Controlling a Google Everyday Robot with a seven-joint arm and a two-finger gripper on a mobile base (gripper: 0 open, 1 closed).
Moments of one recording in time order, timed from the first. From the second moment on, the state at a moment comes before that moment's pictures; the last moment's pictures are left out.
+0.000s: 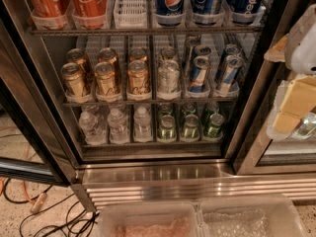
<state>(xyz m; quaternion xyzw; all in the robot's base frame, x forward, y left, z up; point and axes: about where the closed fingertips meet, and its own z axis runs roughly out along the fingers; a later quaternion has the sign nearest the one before) 0.438 -0.217 0.976 -0.60 0.78 -0.03 0.16</state>
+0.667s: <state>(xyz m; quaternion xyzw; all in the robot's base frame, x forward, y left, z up) 0.440 -0.217 0.978 -0.60 0.79 -0.03 0.16</state>
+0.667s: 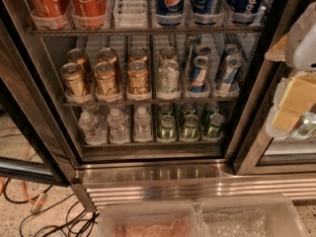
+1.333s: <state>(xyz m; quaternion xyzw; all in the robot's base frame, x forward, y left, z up) 0.463 -0.216 0.964 -0.55 0.80 0.06 0.24</state>
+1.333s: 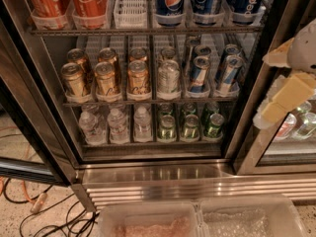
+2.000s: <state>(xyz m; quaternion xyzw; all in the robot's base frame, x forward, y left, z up) 0.494 -0.199 0.961 -0.43 0.81 0.19 0.35</state>
